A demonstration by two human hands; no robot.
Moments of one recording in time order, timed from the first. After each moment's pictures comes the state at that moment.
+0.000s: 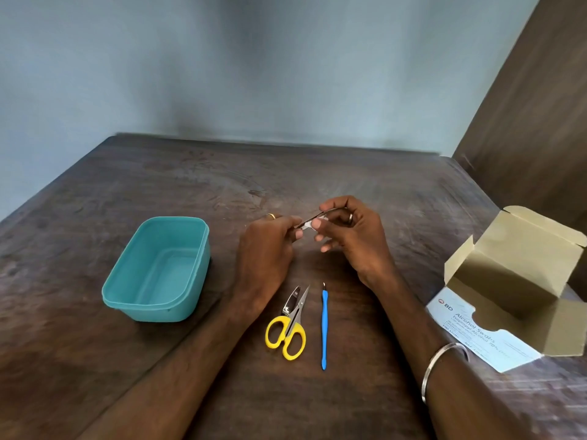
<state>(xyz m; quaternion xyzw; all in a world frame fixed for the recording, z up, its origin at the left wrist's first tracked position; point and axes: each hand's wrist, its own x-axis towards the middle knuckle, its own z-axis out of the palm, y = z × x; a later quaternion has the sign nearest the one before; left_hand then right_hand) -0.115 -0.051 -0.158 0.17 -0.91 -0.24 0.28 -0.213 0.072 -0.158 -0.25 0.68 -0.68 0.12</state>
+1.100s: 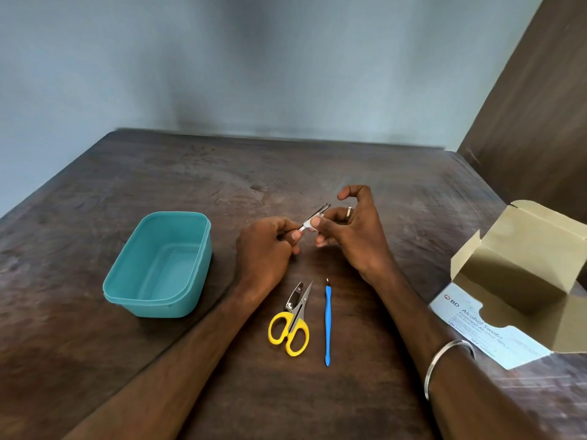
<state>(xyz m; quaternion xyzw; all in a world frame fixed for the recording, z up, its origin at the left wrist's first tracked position) -0.107 -0.053 -0.162 0.22 -0.86 -0.40 0.23 -0.213 0.065 -0.162 -0.26 0.70 -0.66 0.12</state>
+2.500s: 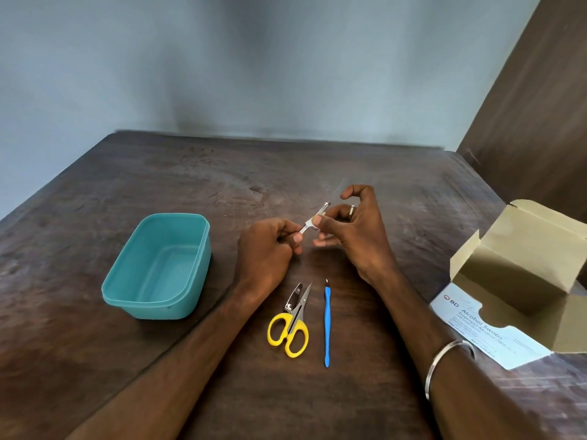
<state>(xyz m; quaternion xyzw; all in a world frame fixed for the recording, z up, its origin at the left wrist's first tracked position) -0.111 -0.056 -0.168 0.20 -0.85 -0.43 0.24 -0.210 0.067 -0.156 -0.24 0.67 -0.69 0.13</state>
